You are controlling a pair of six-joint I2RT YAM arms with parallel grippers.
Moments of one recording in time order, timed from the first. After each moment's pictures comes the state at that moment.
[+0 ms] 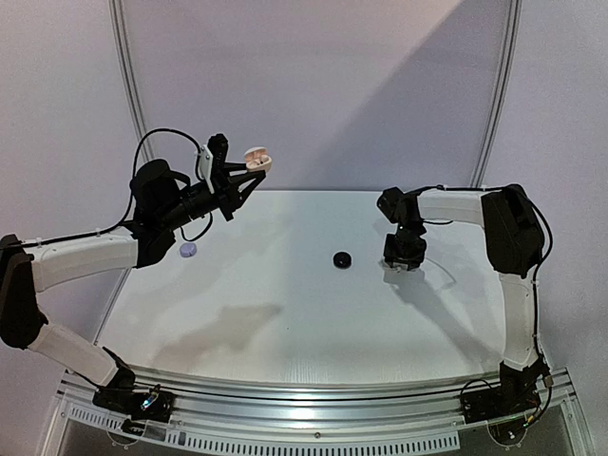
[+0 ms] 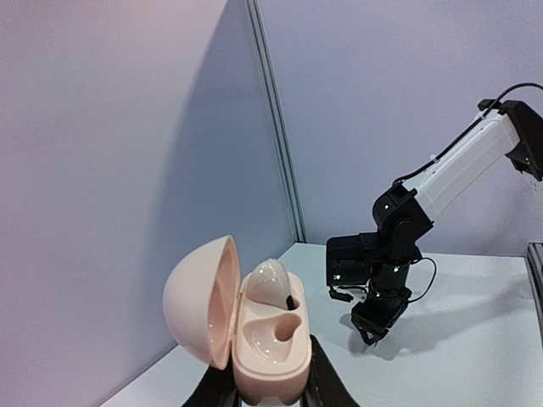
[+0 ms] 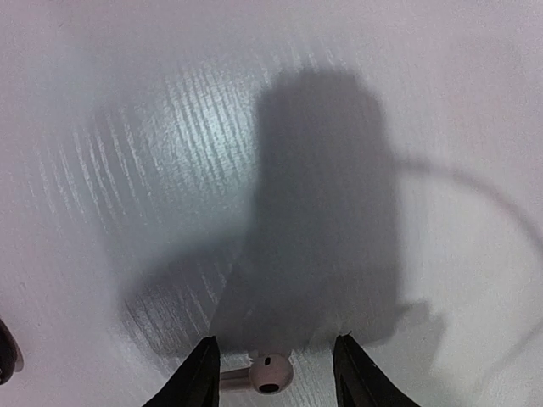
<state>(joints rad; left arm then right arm) -0.54 1.39 0.88 0.67 0.45 0.12 0.47 2.18 1.64 -0.88 0.18 0.76</state>
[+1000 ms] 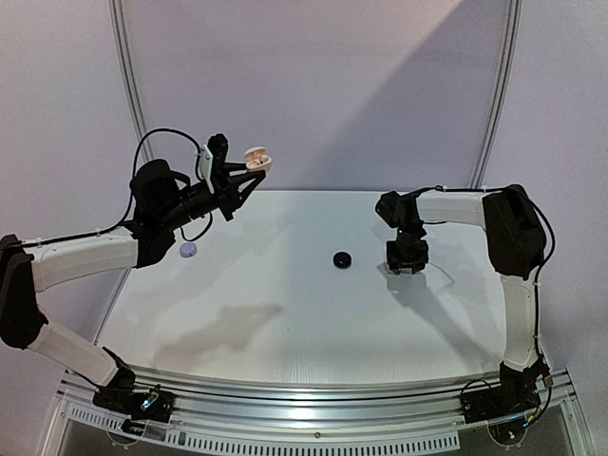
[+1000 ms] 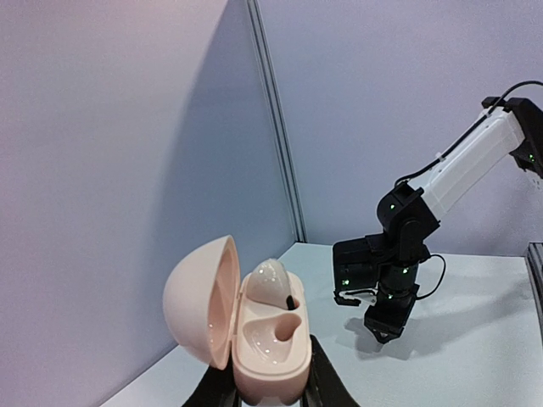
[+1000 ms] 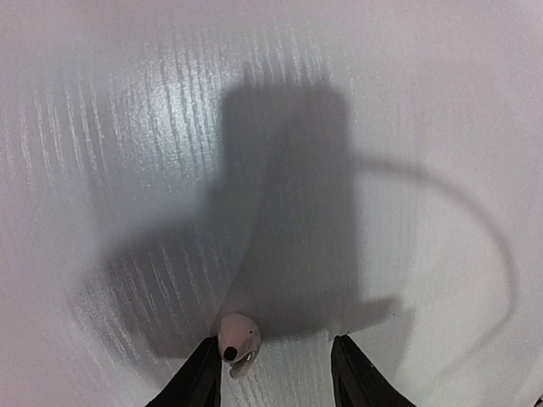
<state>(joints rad) -0.53 1.39 0.88 0.67 0.44 0.12 0.50 2.16 1.61 -0.95 0.23 0.62</state>
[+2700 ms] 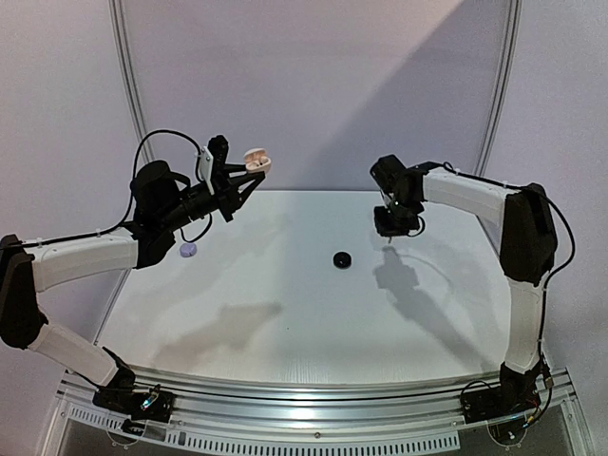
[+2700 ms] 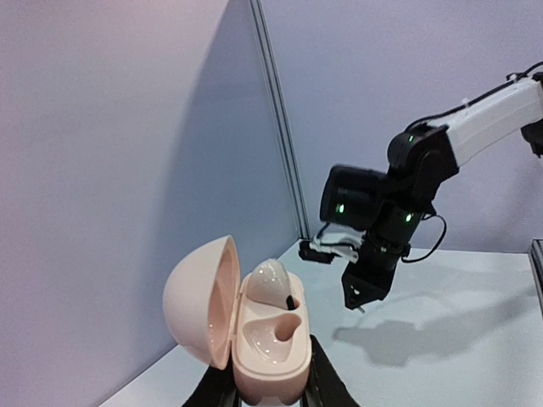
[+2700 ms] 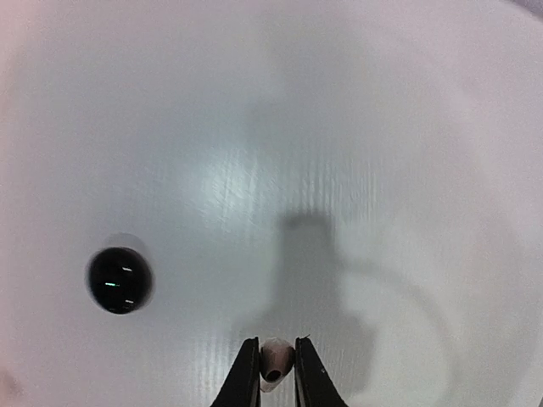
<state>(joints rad) -0.53 1.39 0.88 0.67 0.44 0.13 0.55 2.07 1.75 -0.87 0.24 0.45</state>
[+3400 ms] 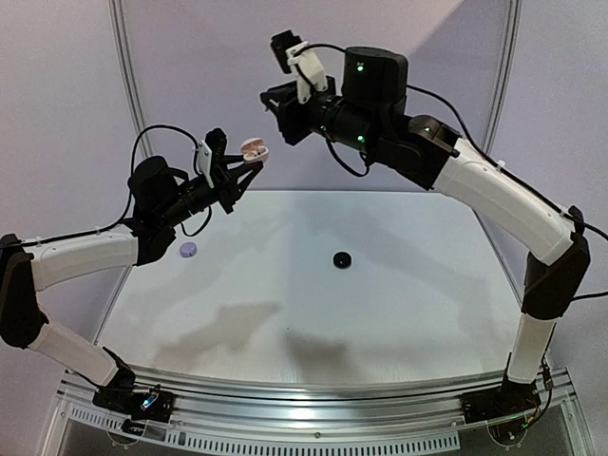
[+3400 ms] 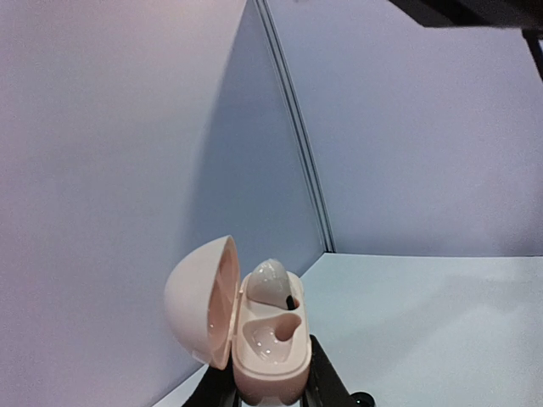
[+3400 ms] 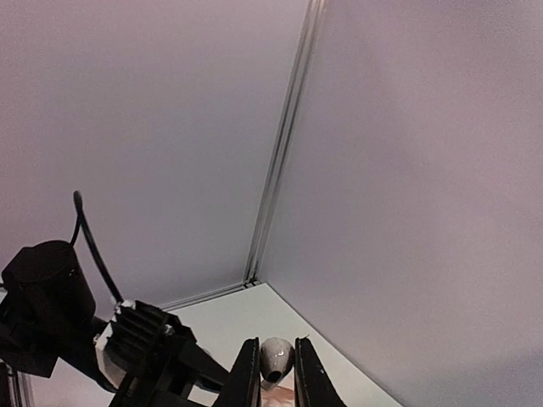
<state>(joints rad) -0.54 1.39 0.90 0.70 0.39 0.18 1.05 1.90 2.18 -0.22 0.19 -0.17</state>
